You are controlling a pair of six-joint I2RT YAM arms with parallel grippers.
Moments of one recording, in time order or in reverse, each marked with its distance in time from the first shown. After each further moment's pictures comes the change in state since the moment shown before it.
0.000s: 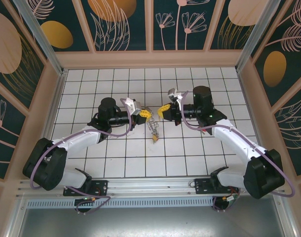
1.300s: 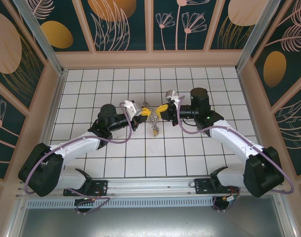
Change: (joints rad) left arm -0.079 -0.069 -0.077 0.117 -0.280 -0.034; right arm 0.026 0.018 -0.031 0.089 0.061 -0.075
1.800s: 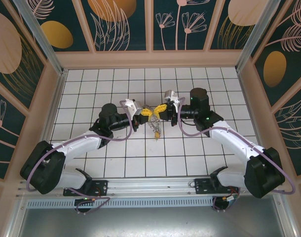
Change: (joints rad) left arm 0.000 0.032 0.016 0.016 0.051 -0.092; right arm 0.028 -0.010 0.000 0.046 -0.001 0.000
